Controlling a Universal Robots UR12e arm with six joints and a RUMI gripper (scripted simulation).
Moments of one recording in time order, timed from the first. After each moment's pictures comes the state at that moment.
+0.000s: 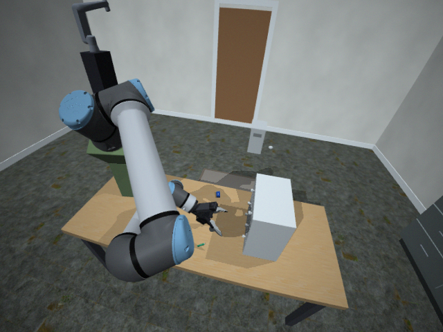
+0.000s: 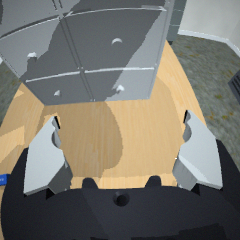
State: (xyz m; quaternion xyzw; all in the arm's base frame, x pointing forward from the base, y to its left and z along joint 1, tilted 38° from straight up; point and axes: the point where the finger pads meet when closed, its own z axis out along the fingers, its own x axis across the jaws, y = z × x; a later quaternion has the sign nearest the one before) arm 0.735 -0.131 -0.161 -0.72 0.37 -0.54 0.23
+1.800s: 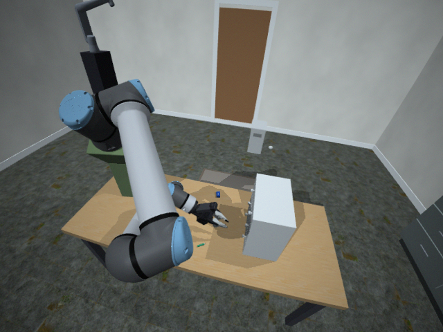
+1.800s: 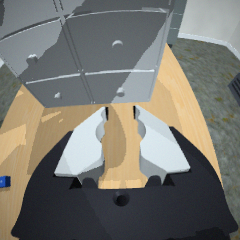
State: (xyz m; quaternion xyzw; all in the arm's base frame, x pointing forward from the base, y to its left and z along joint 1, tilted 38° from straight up) arm 0.738 -0.130 -0.162 -0.72 0.37 -0.54 0.24
